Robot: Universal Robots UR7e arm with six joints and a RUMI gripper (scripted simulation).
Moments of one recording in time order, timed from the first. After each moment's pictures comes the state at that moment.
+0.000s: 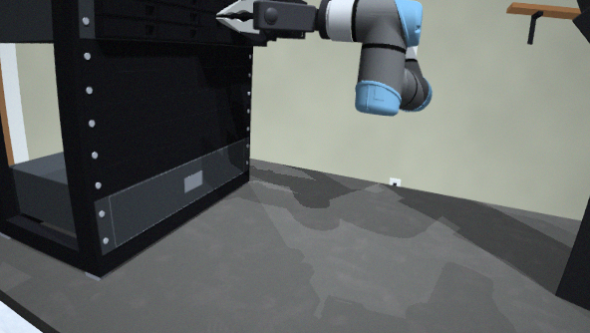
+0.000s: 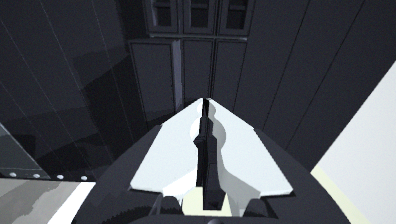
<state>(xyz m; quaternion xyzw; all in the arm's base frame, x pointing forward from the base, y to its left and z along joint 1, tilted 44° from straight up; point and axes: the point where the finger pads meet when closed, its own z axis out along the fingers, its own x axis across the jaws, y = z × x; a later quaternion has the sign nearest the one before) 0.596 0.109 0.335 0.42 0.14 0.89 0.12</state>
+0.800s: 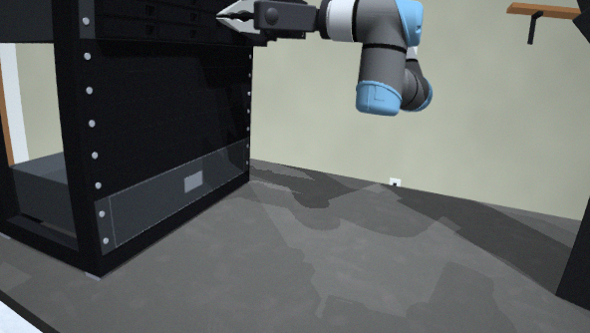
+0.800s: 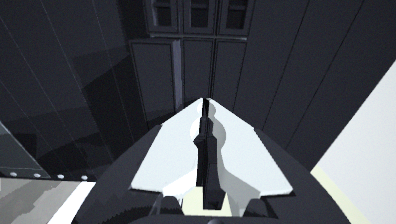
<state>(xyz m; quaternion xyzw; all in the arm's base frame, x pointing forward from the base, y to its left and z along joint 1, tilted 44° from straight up) 0.595 0.109 0.334 0.42 0.14 0.89 0.12</state>
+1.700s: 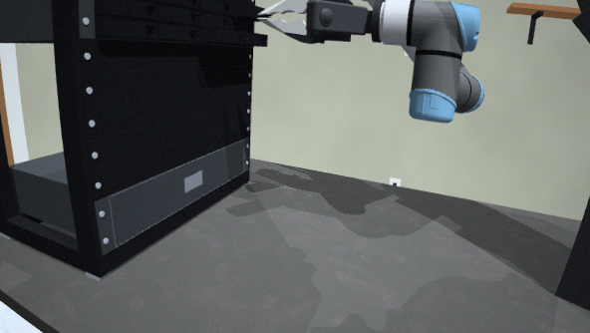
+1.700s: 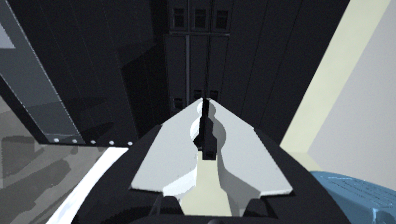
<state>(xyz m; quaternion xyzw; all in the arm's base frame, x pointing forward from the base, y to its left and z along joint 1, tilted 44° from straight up) 0.525 0.096 0.281 0.43 0.14 0.89 0.12</state>
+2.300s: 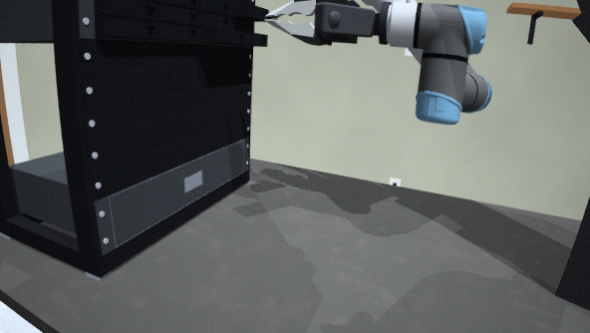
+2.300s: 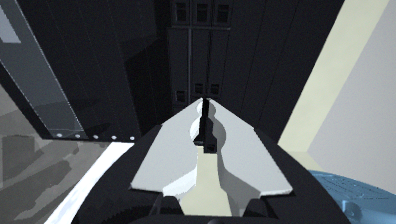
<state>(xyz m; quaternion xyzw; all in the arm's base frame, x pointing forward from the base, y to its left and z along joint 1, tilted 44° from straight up) 0.517 0.087 0.275 0.42 0.14 0.89 0.12</state>
